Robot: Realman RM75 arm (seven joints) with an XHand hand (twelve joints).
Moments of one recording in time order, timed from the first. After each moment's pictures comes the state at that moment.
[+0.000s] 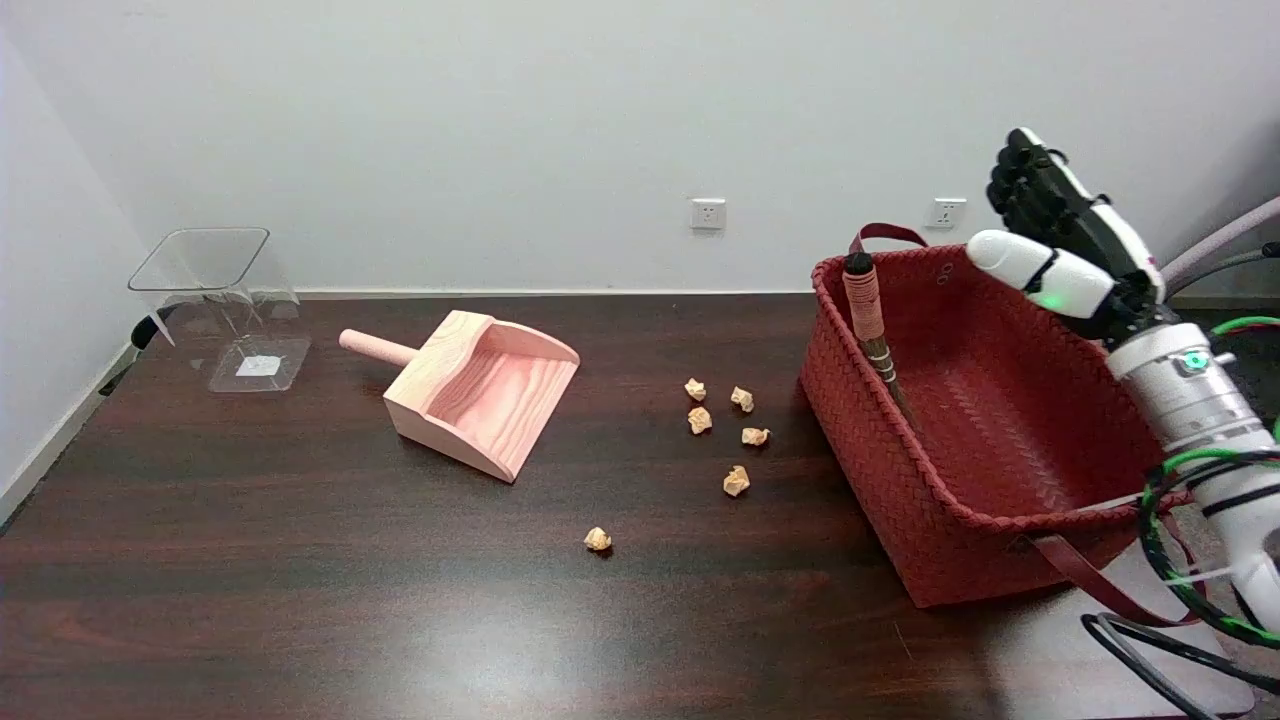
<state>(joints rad) -0.26 -1.14 -0.90 1.41 2.73 -0.71 -0.81</state>
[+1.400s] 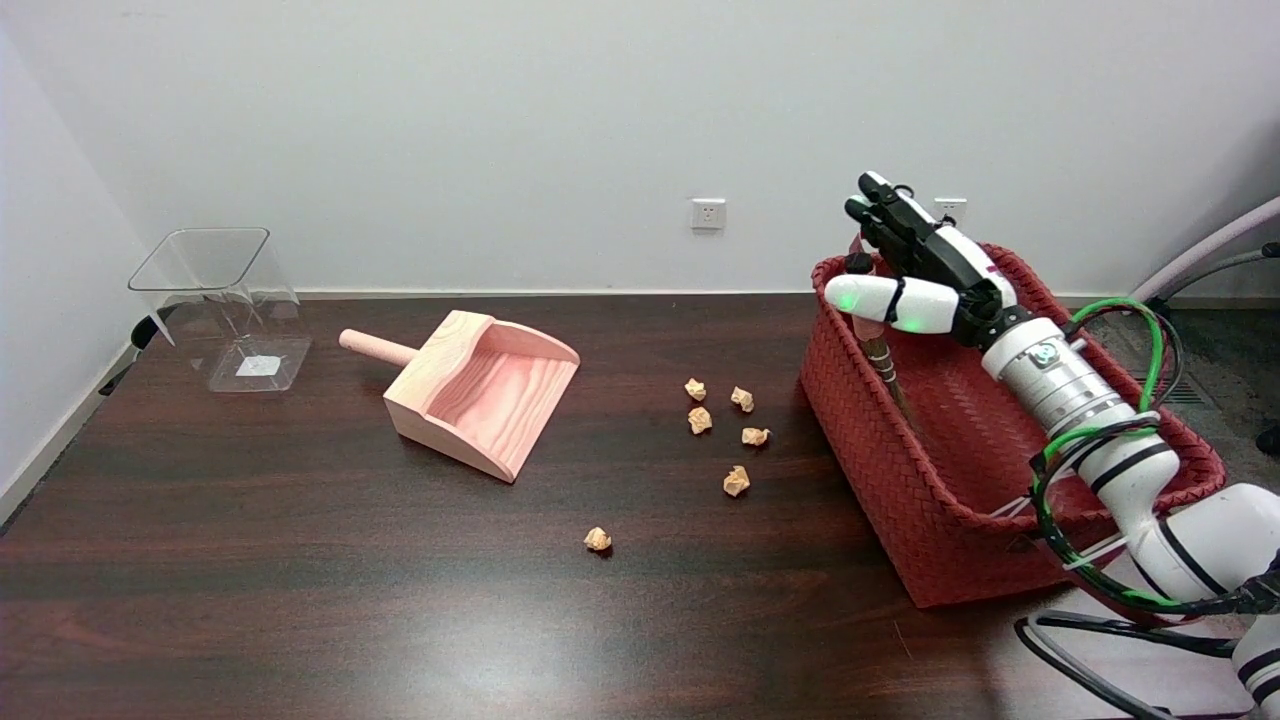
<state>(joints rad) -0.21 -1.09 -1.19 1.50 2.66 -0.45 -0.90</state>
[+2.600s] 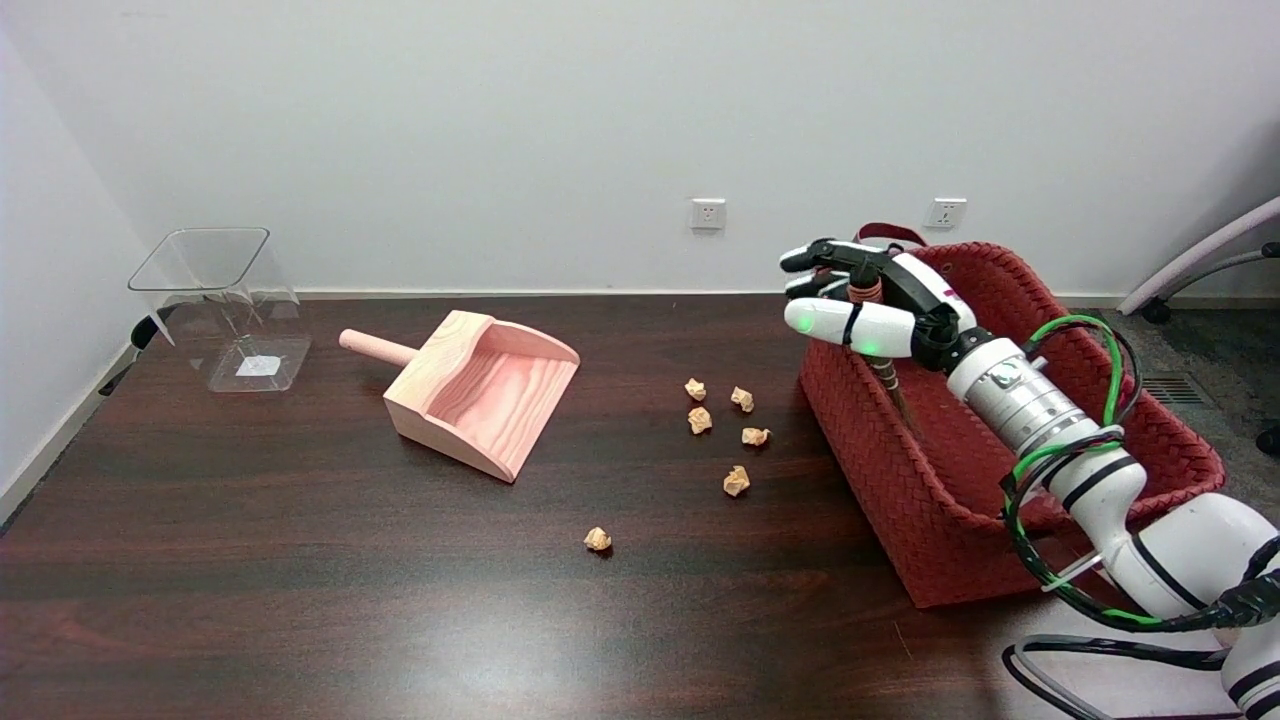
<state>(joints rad) -0.24 -1.09 -1.29 1.56 2.66 -0.38 -0.91</state>
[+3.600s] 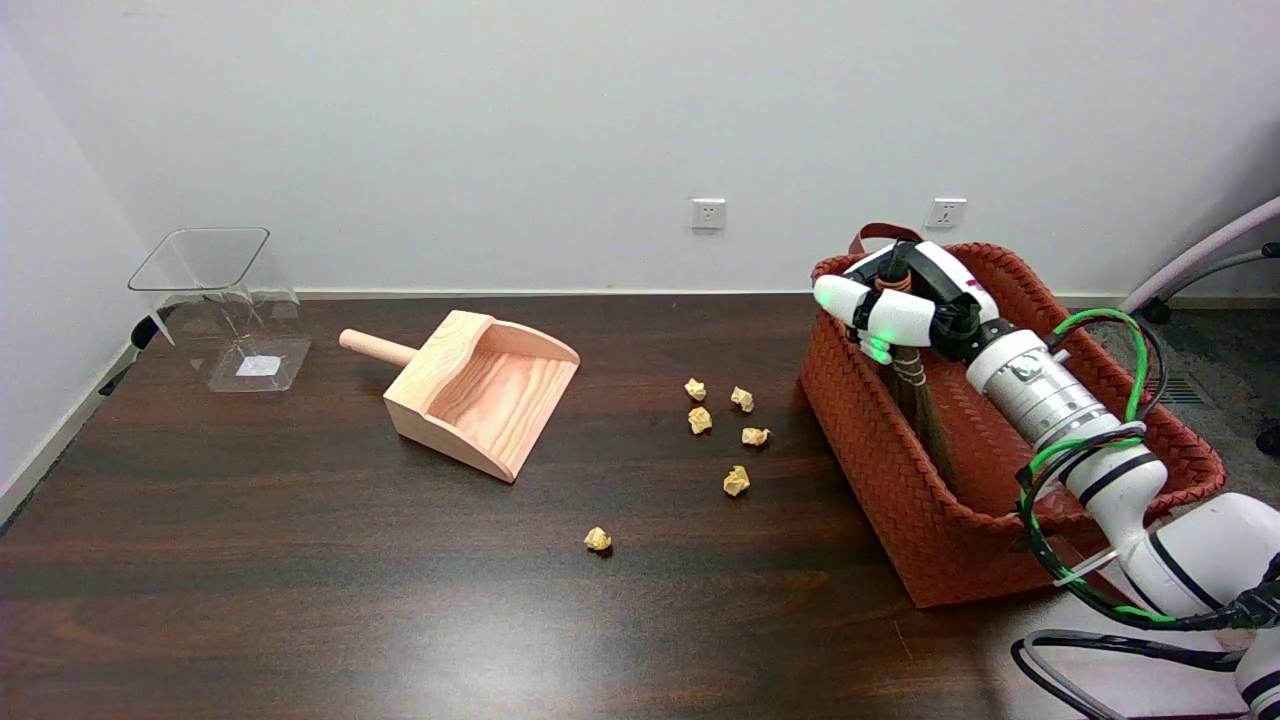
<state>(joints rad) -0.25 -1.09 -1.24 1.59 2.66 -0.37 -0.91</state>
